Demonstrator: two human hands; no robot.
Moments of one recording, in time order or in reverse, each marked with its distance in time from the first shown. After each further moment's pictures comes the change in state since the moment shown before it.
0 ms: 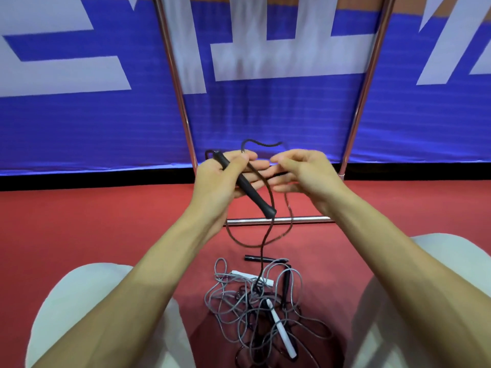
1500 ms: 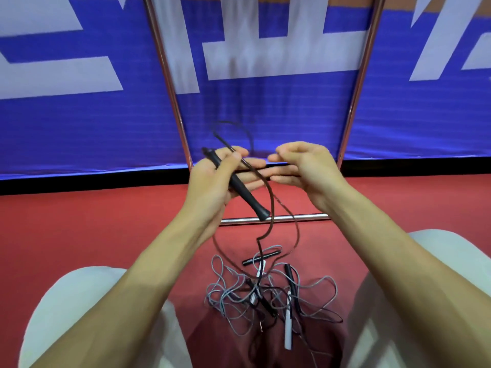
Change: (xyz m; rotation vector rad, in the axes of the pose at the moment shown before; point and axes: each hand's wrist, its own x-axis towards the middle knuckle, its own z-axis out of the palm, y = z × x) left_hand 0.001 -0.002 0.002 -0.074 -0.081 0.020; right_hand -0.004 -0.009 -0.006 0.157 0.082 0.010
